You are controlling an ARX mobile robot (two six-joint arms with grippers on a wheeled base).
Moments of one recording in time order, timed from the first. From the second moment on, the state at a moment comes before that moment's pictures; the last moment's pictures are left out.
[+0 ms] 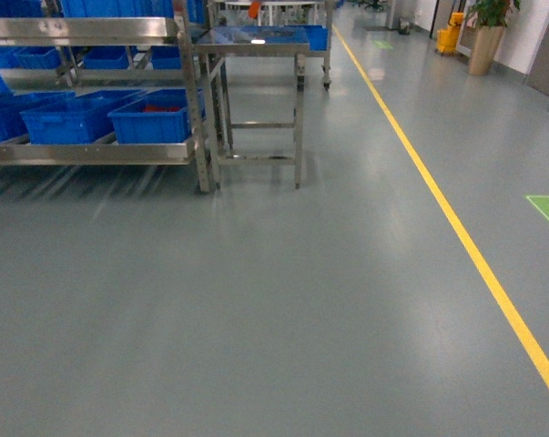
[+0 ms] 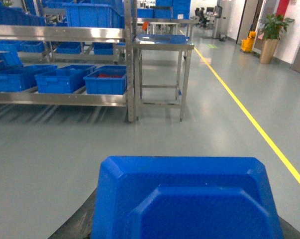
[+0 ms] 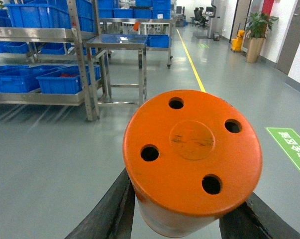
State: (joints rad) left arm 0.00 0.01 0.01 -0.01 0.00 0.00; right arm 0.00 0.00 0.01 -0.01 0.00 0.00
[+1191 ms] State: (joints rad) left arm 0.00 0.01 0.01 -0.01 0.00 0.00; right arm 0.00 0.00 0.01 -0.01 0.00 0.00
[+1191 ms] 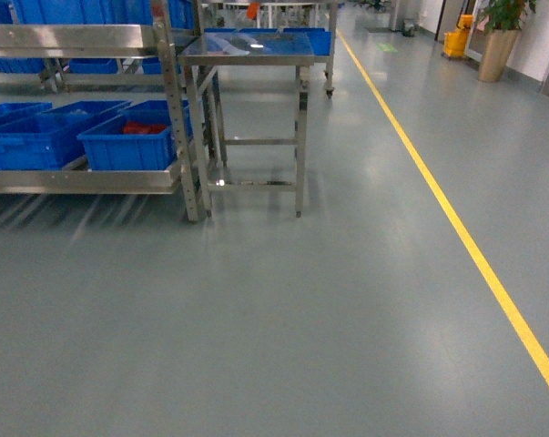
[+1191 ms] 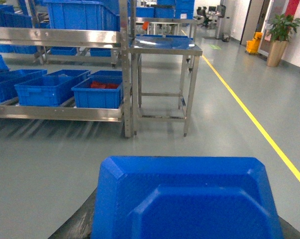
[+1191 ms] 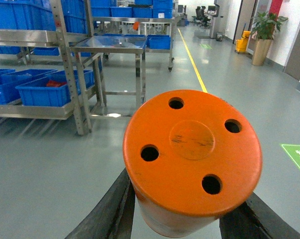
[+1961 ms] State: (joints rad) left arm 0.00 0.01 0.01 -0.01 0.00 0.00; right arm 0.00 0.01 0.01 0.00 0.00 0.00
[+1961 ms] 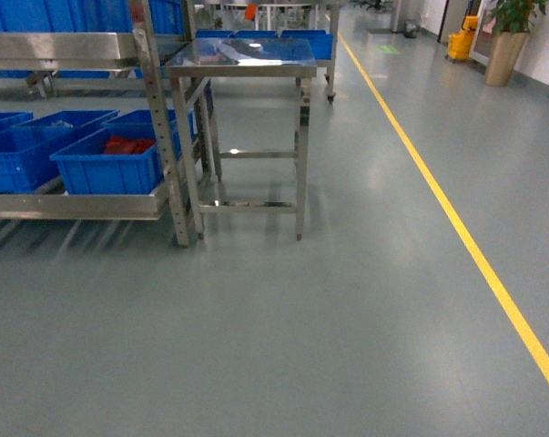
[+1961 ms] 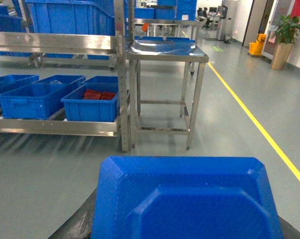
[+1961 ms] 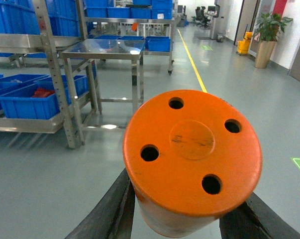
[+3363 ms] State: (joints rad) left arm 0.00 0.01 0.01 -0.01 0.00 0.00; right arm 0.00 0.00 0.01 -0.01 0.00 0.00
